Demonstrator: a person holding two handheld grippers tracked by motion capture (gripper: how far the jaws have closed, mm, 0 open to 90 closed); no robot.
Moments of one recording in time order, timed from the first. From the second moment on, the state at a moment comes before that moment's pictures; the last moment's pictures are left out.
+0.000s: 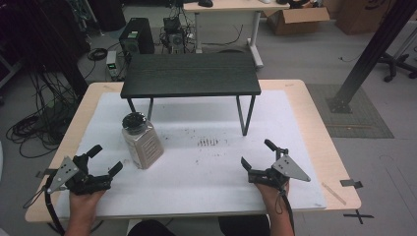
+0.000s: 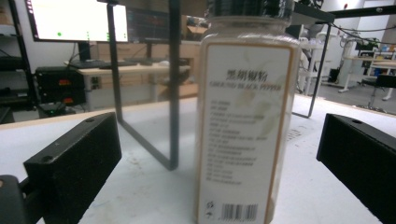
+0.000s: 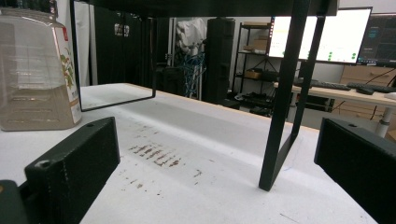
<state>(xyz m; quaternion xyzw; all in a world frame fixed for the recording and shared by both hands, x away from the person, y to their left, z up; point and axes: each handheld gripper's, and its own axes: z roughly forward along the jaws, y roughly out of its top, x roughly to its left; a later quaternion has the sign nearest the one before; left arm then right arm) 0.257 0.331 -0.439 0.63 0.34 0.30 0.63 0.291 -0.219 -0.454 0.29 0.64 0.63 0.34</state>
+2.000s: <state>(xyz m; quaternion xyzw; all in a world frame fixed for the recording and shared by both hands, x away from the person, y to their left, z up) 0.317 0.267 -0.387 0.69 0.35 0.27 0.57 0.291 -0.220 -0.455 0.30 0.63 0.63 0.34</state>
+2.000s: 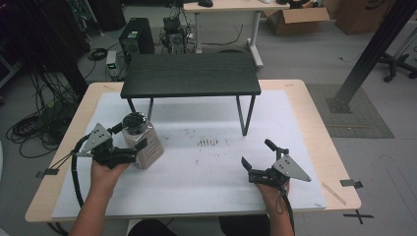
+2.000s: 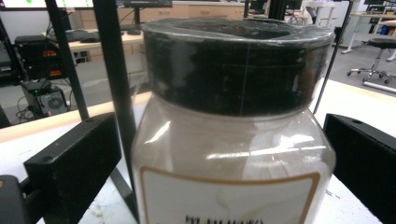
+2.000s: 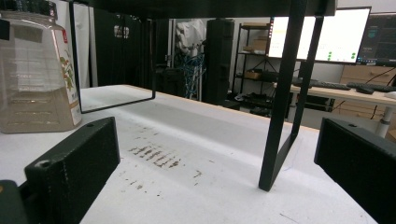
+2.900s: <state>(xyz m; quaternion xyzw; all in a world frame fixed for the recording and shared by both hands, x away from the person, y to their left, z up) 0.328 0.255 -0.394 0.69 0.36 0.28 0.57 0.292 -0.221 -0.455 0.30 0.63 0.63 0.34</state>
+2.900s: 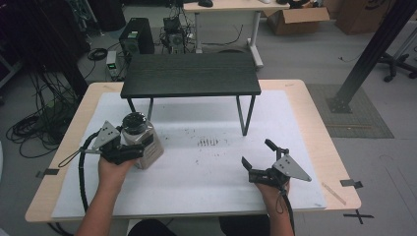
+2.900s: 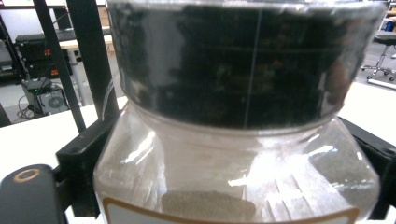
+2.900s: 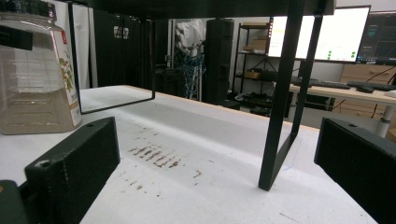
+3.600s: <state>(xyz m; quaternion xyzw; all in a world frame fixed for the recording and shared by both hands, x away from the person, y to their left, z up) 0.323 0.253 -0.394 0.69 0.37 0.29 0.55 0.291 -0.221 -0.455 0.30 0.63 0.63 0.34</state>
